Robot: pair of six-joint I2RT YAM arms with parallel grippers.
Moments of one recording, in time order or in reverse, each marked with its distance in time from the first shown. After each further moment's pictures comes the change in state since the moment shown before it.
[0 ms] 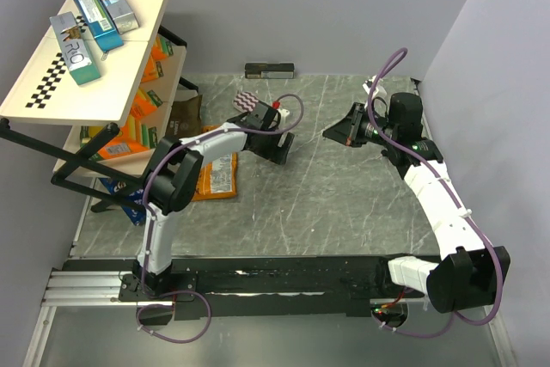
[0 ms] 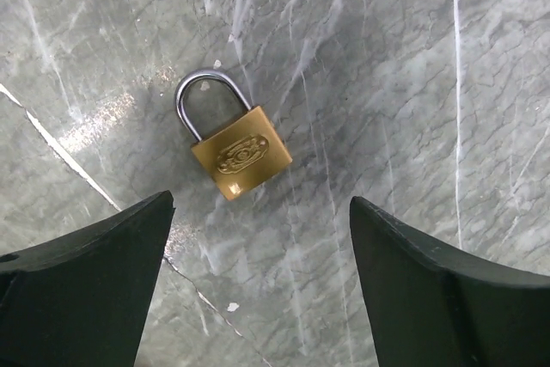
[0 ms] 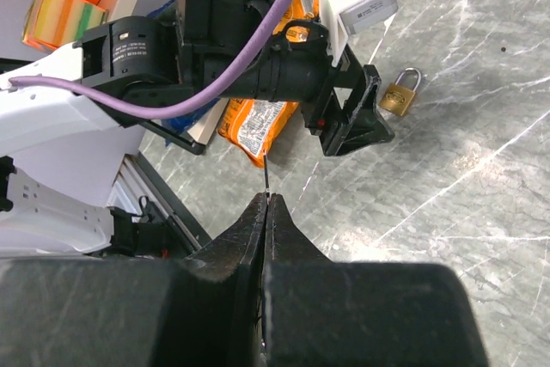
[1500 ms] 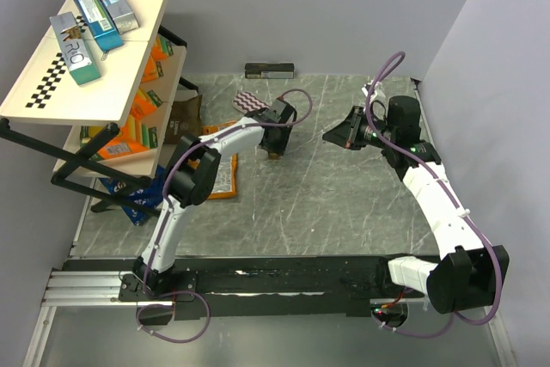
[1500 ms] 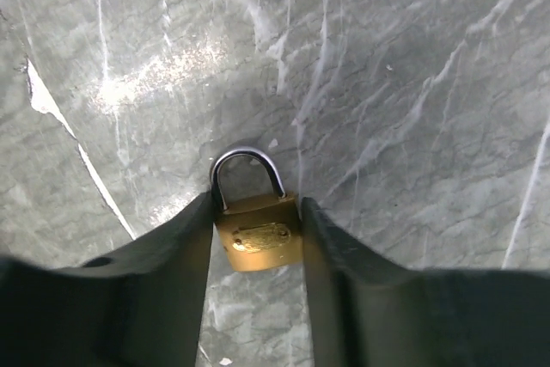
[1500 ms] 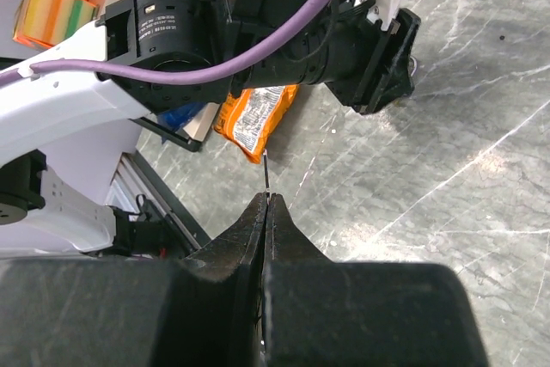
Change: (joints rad) left arm -0.050 0.206 0.297 -0.181 -0.267 -0.152; right arm 0.000 -0.004 -0.037 0.019 0.004 0.003
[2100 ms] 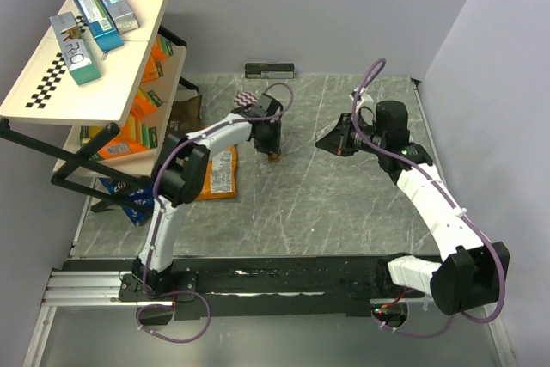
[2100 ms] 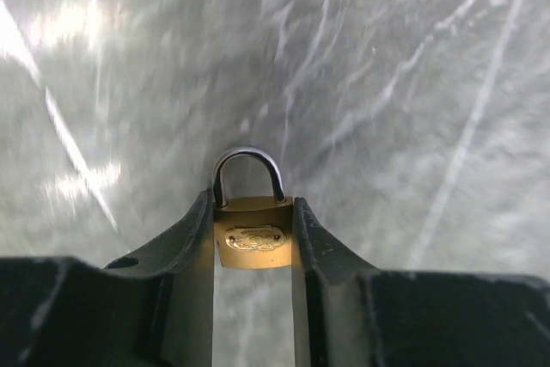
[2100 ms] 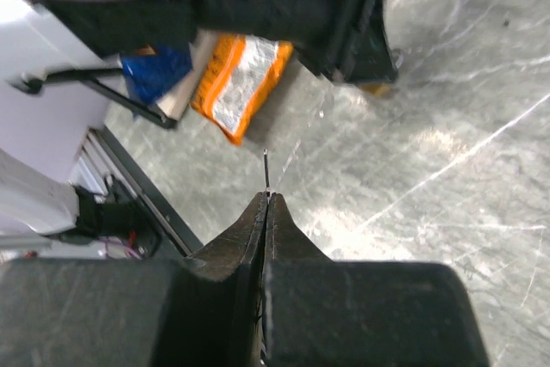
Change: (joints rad) left arm 0.067 -0.066 -0.074 0.028 0.190 -0.185; right arm 0.083 0.001 -0.021 -0.021 0.076 -0.079
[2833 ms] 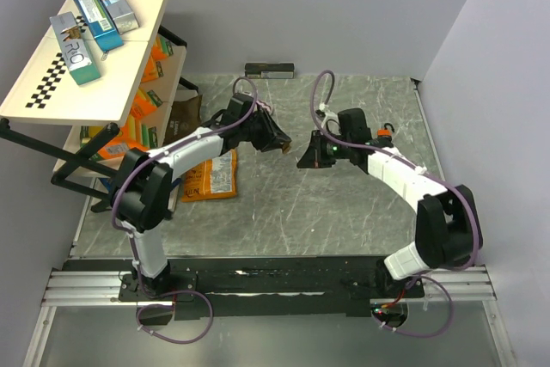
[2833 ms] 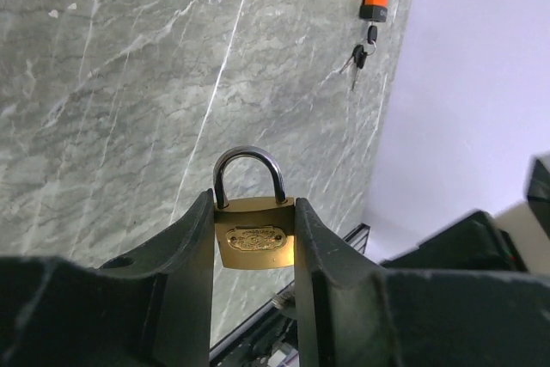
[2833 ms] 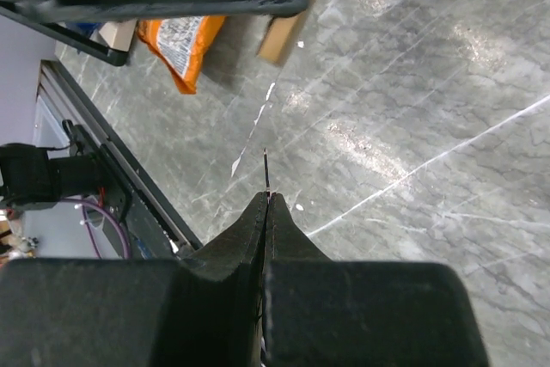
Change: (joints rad) left arm 0.039 -0.399 -0.437 0.416 0.277 -0.576; right arm 0.129 0.275 -0.033 0.033 0.020 -0.050
